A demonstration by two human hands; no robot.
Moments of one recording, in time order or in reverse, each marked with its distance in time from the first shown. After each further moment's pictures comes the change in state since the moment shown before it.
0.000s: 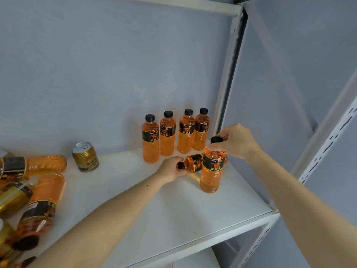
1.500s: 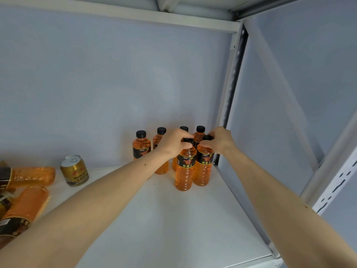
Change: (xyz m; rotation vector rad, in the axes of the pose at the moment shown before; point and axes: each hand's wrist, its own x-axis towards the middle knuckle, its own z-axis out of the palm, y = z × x) left_hand 0.070 0.095 -0.069 0.184 0.333 0.219; right_hand 0.126 0.025 0.017 -0.013 0.007 0.034
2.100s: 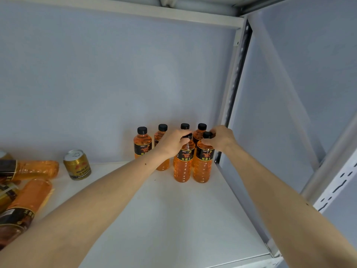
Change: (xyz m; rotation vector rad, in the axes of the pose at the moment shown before) left_hand -0.006 -0.004 0.005 0.059 0.001 0.016; right_hand 0.005 0.004 0.000 -0.068 -0.043 0.001
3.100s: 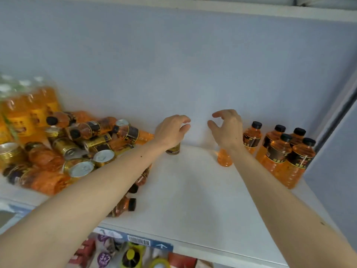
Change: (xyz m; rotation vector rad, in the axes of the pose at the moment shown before) left_hand -0.190 -0.123 -0.183 0.250 0.292 -0.312; right_hand -0.105 -0.225 0.113 0.273 0.266 -0.535
